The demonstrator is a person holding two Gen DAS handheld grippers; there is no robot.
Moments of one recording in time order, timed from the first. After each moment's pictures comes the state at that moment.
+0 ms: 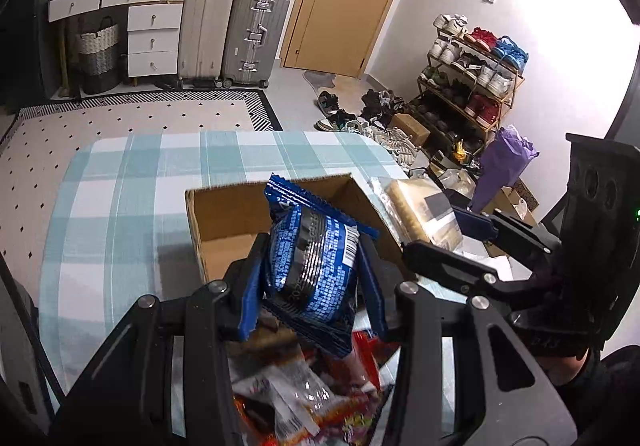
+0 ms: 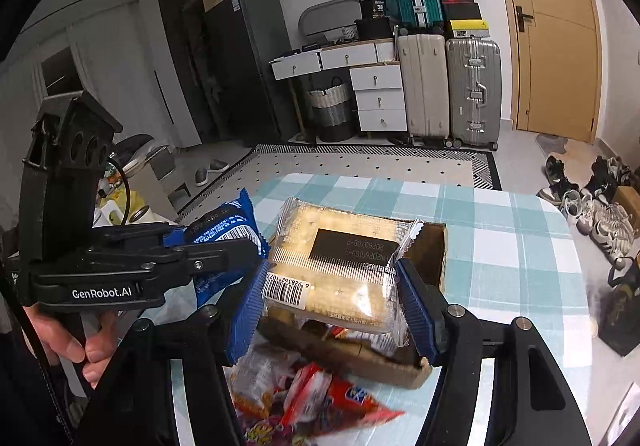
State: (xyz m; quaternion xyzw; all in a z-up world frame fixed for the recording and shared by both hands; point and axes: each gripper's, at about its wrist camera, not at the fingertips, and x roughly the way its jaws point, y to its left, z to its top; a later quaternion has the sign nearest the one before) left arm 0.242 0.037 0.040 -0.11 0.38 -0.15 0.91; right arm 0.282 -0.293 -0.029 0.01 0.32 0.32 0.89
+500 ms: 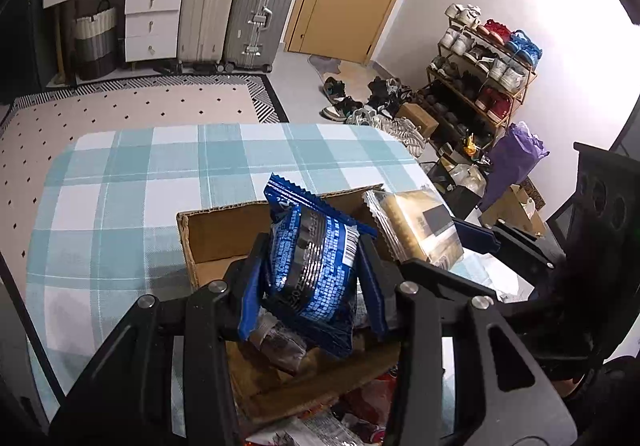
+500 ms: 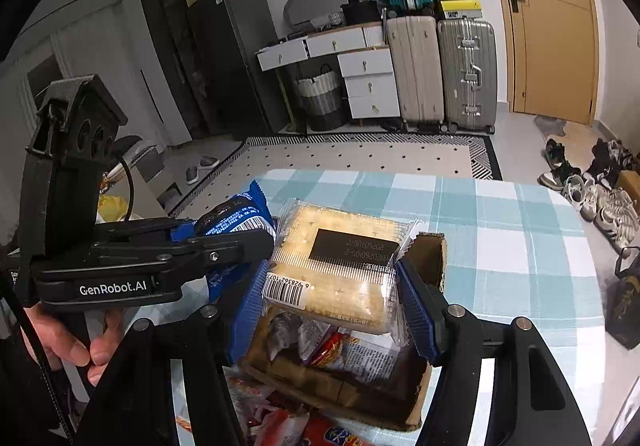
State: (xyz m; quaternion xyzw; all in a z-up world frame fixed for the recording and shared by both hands) left arm 0.320 0.043 0.000 -0.11 0.41 -0.15 0.89; right arm 0.344 -0.279 -0.060 0.01 0.36 0.31 0.88
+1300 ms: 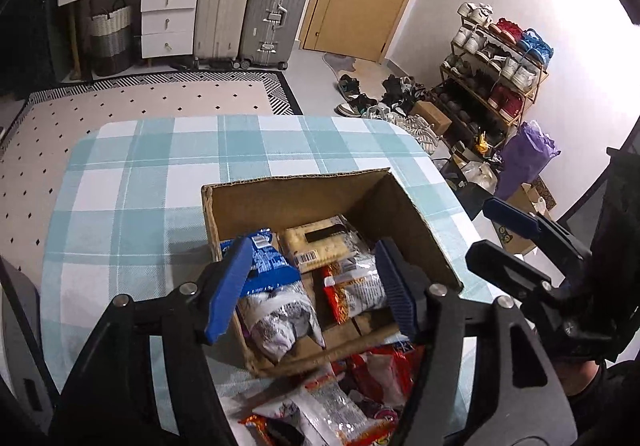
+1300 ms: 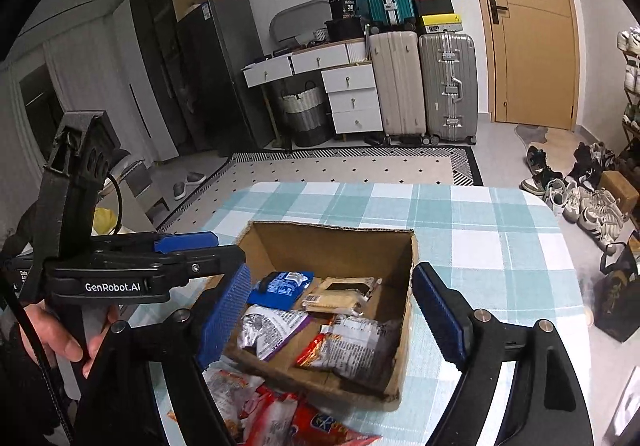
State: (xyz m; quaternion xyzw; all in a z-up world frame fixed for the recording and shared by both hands) left arm 0.287 0.052 -0.003 -0.11 0.41 -0.12 0.90; right arm 0.315 -0.308 -0.050 0.02 0.32 0.28 0.90
